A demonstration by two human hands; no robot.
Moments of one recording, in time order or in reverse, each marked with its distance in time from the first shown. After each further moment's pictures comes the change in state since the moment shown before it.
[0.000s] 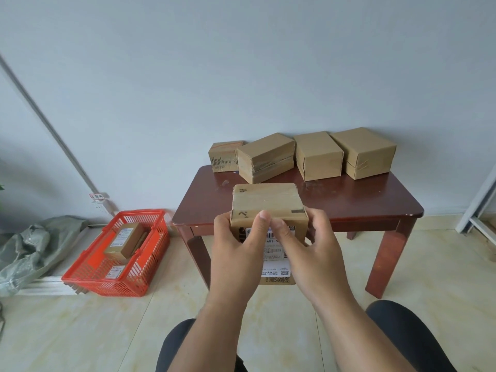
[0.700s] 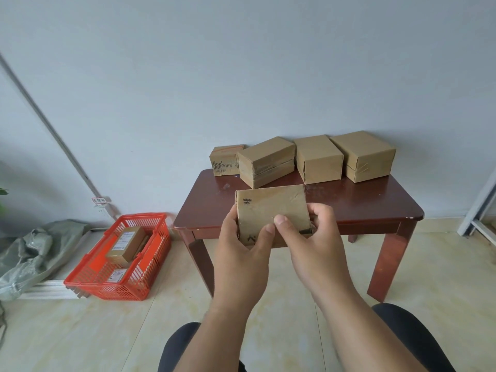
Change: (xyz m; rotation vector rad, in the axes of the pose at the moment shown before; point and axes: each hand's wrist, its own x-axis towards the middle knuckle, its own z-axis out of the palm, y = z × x) left_hand -0.004 -0.003 0.002 0.040 -0.038 0.170; right_hand 0.017 0.002 0.001 -0.048 0.077 -0.048
